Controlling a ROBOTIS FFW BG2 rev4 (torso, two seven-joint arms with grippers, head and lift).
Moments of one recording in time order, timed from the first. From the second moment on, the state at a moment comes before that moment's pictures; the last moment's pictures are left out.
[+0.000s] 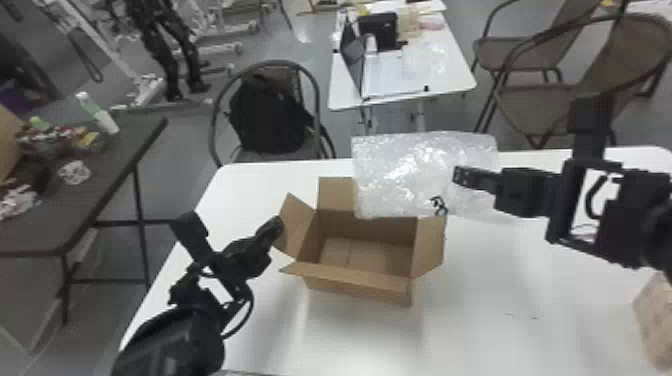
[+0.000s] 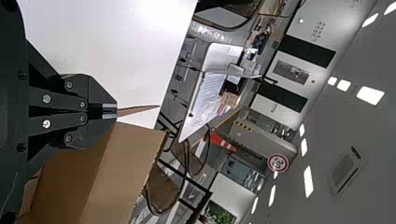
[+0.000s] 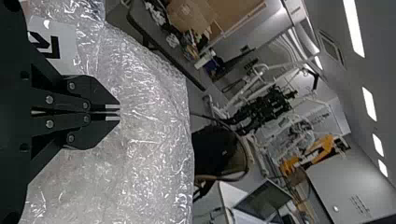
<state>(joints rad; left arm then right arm) 0.02 0.03 0.43 -1.57 0.29 0.39 -0.57 -0.28 -0.12 0.19 -1.70 -0.62 0.87 0.37</state>
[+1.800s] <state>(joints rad) 0.03 0.04 0.43 -1.56 0.30 0.39 -0.56 -0.28 -0.06 0.22 -1.72 -0.38 0.65 0.35</state>
